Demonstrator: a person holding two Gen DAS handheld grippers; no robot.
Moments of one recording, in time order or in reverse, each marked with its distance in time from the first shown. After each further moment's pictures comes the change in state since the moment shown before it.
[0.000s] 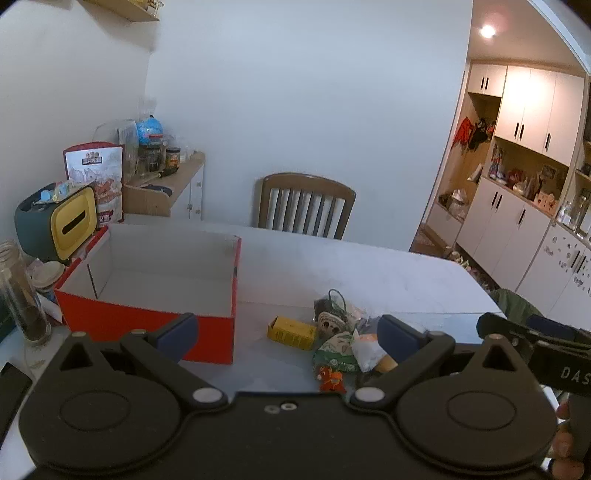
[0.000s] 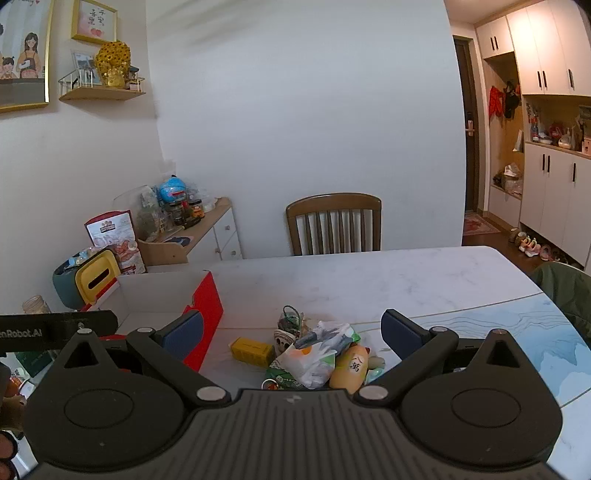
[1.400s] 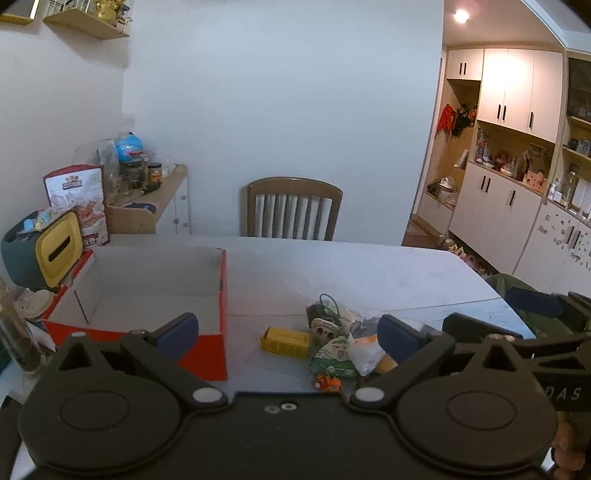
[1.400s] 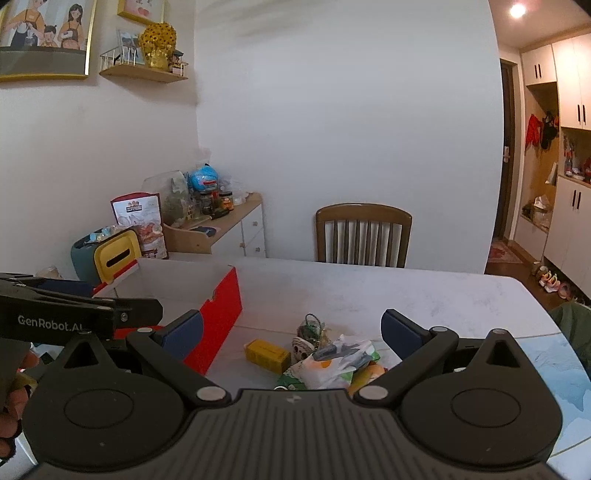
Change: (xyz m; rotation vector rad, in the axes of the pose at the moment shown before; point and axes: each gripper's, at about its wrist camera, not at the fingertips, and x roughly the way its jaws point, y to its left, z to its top) left arm 0.012 -0.016 0.013 0.091 0.000 -0.022; right arm 0.013 0.019 0.005 -0.141 -0.007 0.079
